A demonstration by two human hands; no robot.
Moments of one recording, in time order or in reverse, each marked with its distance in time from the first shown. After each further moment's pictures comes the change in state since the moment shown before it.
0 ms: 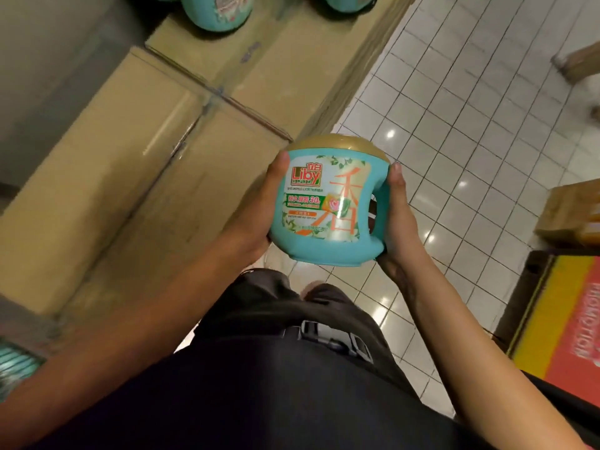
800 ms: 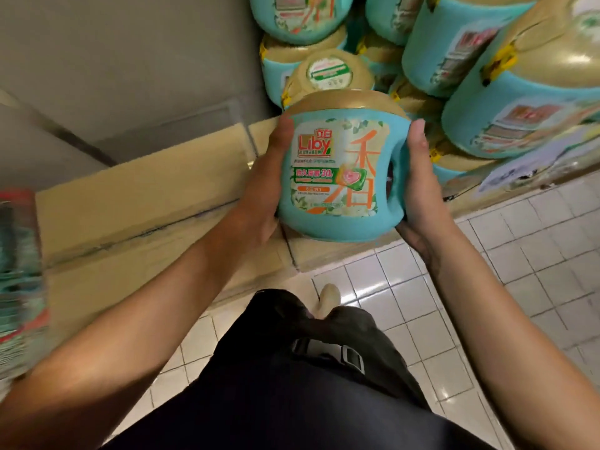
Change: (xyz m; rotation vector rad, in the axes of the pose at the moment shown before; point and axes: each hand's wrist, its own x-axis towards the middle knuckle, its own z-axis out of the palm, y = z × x) left_hand 0.125 0.183 0.031 -0.388 0.588 0.439; right_hand 0.228 -0.256 0.097 -0.179 -0.918 -0.056
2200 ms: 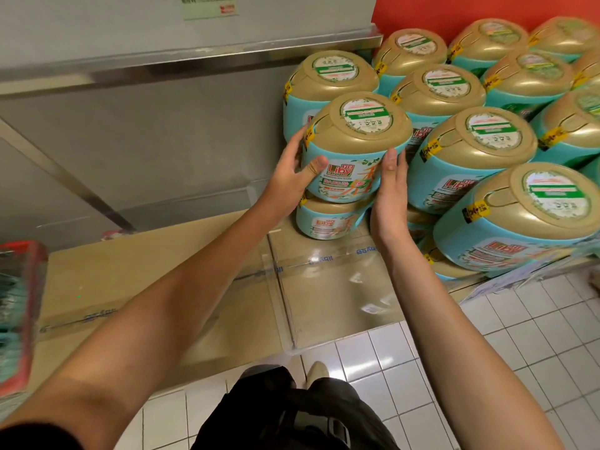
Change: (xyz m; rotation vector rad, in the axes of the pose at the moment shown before) left_hand 0.133 0.079 -0.017 0.295 -0.084 0.477; right_hand 0.135 -0.052 0.041 -0.228 0.299 -0.458
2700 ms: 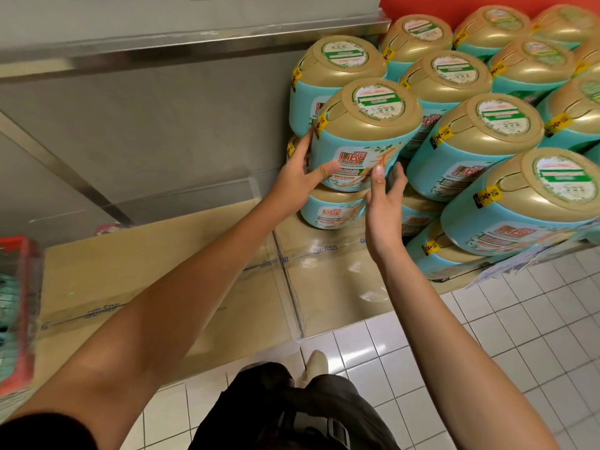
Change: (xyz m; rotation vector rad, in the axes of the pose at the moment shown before) left_hand -0.002 -0.024 -0.011 0.029 -0.086 -0.043; right_hand -0.035 0.030 0.010 -0.126 0.104 0.066
